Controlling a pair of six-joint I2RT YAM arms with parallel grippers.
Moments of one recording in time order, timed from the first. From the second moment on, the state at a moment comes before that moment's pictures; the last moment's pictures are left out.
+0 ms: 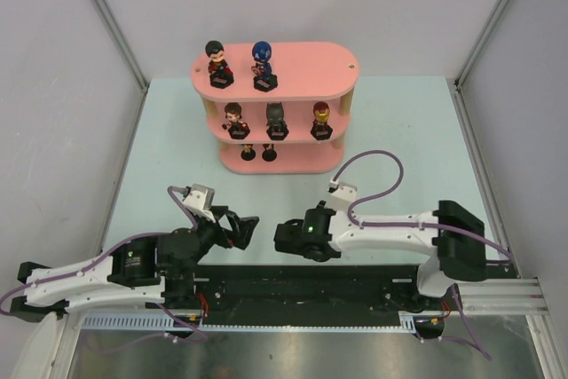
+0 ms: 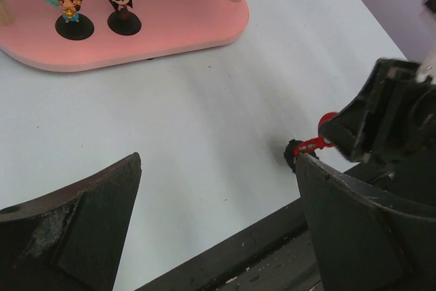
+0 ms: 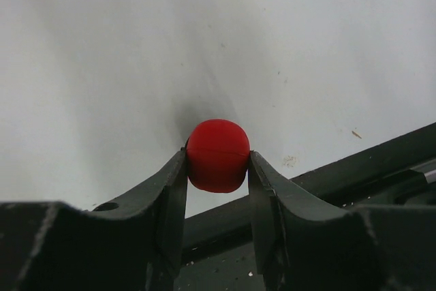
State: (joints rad) left arm -1.39 0.36 0.56 -0.54 -0.81 -0.60; right arm 1.37 1.66 1.22 -1.30 0.77 1.82
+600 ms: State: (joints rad) left arm -1.39 0.42 0.61 -0.54 -0.86 -0.60; right arm 1.03 1.20 1.67 -1.10 0.95 0.88
